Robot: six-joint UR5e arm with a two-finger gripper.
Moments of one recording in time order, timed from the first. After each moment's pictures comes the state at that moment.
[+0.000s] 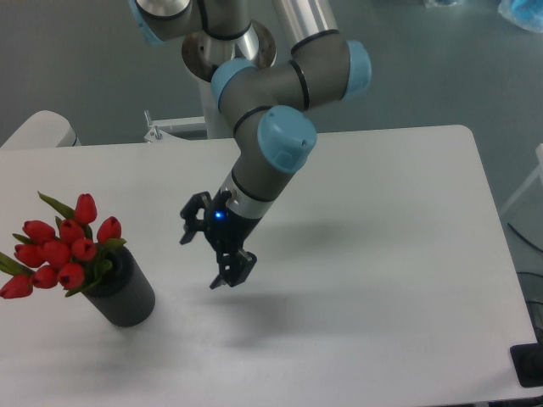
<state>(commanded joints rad) 2.41 -1.83 -1.75 -1.05 0.84 1.27</state>
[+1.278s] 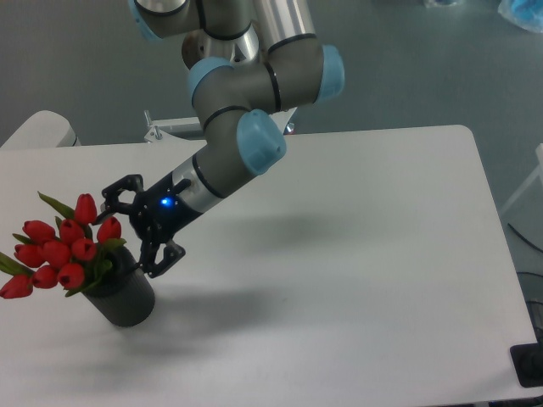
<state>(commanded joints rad) 2.30 -1.90 -1.78 -0.98 0.56 1.15</state>
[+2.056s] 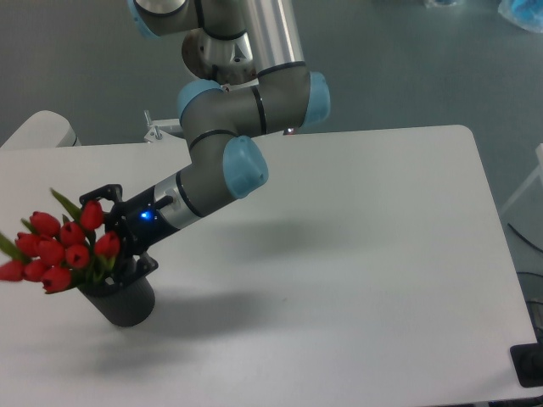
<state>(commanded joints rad) 2.26 -1.94 -1.78 -0.96 0.42 1.14</state>
